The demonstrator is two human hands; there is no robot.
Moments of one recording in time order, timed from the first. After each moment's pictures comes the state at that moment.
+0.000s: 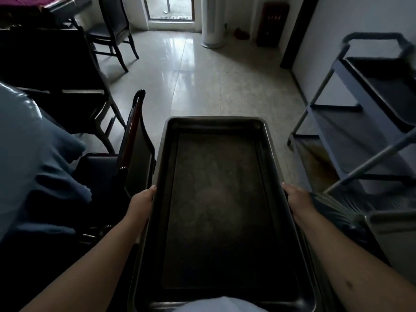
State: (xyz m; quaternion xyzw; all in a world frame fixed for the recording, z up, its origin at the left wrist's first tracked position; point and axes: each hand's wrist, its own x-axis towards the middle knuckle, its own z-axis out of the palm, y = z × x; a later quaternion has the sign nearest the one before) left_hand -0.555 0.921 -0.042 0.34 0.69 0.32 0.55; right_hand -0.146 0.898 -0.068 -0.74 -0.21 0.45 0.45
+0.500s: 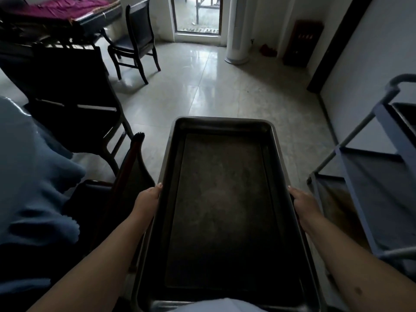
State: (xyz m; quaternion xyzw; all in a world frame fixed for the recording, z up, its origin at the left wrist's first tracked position) left_hand -0.501 1.169 -0.024 0.36 0.72 0.36 0.48; right_hand -0.092 1.176 -0.036 -0.73 -0.28 0.46 0.41
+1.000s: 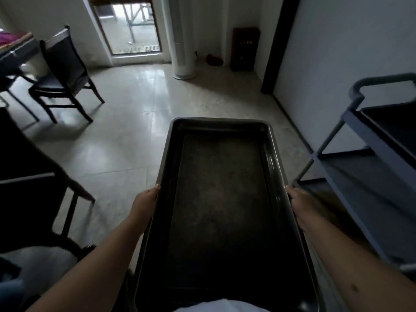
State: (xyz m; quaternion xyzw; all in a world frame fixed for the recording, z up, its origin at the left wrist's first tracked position) left_hand -0.455 1.515 -0.015 0.48 0.68 0.26 0.49; right_hand -0.068 1.400 -0.029 -0.75 -0.16 0.41 0.50
